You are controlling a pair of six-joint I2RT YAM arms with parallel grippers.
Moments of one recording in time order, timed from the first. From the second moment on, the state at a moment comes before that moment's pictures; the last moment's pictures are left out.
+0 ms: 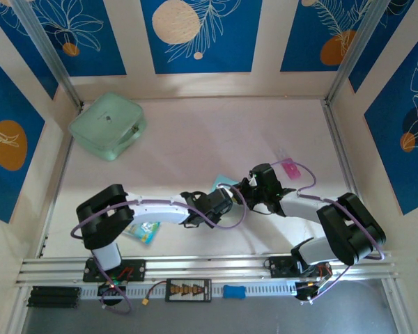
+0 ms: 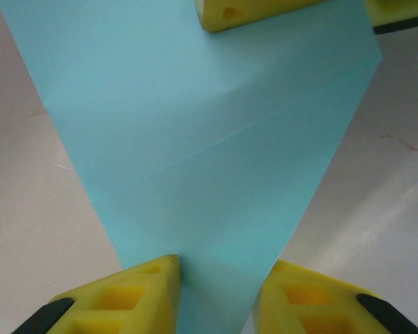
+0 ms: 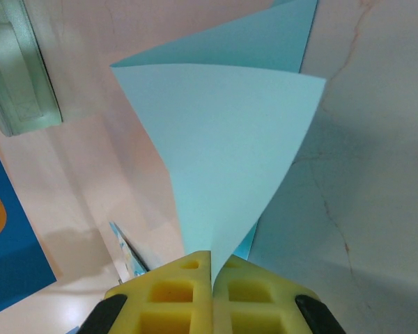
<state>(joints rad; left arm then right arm) -1.15 1.74 0.98 -0.36 -0.28 -0.31 0.50 1.39 0.45 0.18 -0.47 1.26</state>
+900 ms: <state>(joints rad) -1.17 1.74 0.98 -0.36 -0.34 -0.28 0.50 1.39 0.46 0.18 -0.47 1.26</state>
